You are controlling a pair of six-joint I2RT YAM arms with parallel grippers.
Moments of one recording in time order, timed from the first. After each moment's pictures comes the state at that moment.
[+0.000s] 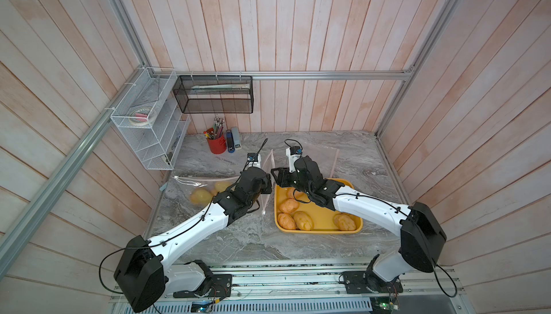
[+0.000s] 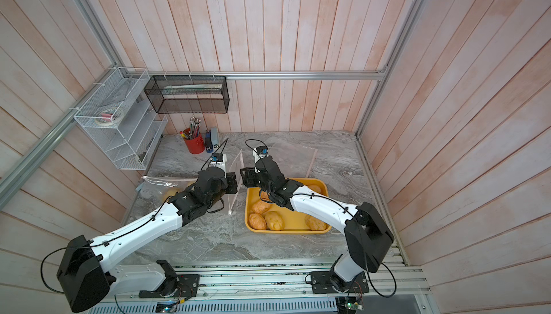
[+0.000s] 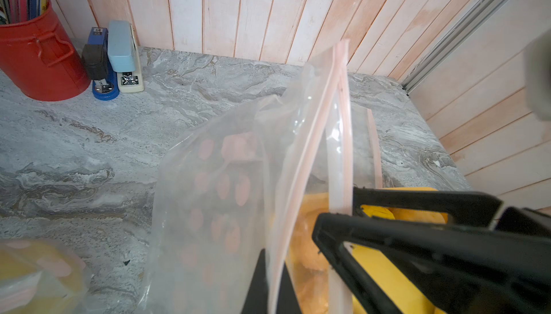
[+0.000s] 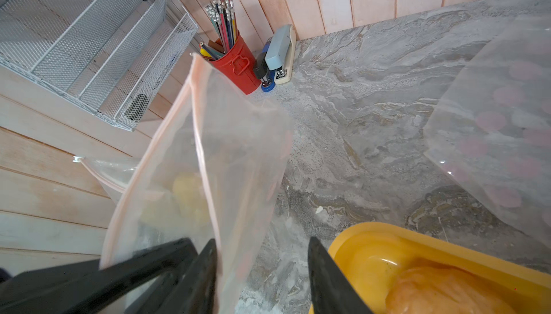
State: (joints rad) left arm -0.72 1.27 0.93 -0.17 -0.32 -0.49; right arm 0.84 1.58 1.12 0.02 0.06 0.62
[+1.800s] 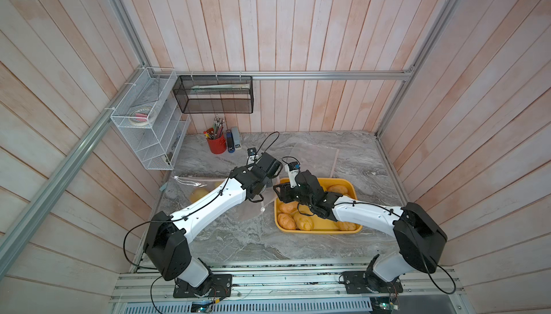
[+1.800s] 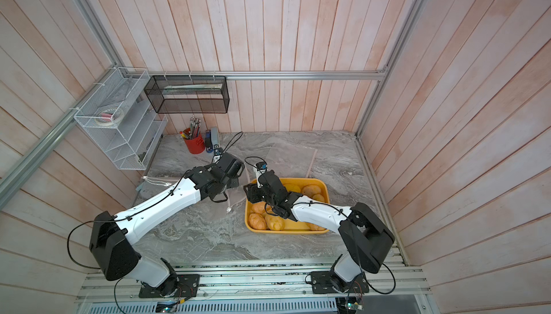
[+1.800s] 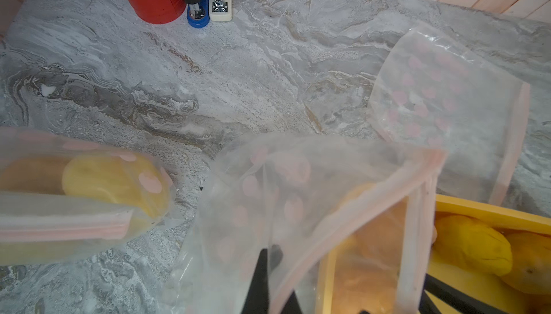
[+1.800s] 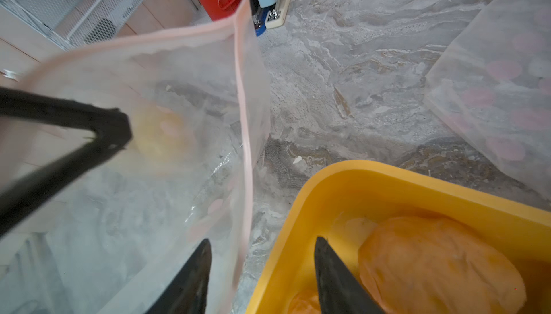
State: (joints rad) left arm -0.72 1.55 1.34 -0.80 -0.49 -0.76; right arm 0.85 1.53 0.90 0.14 0.02 0.52
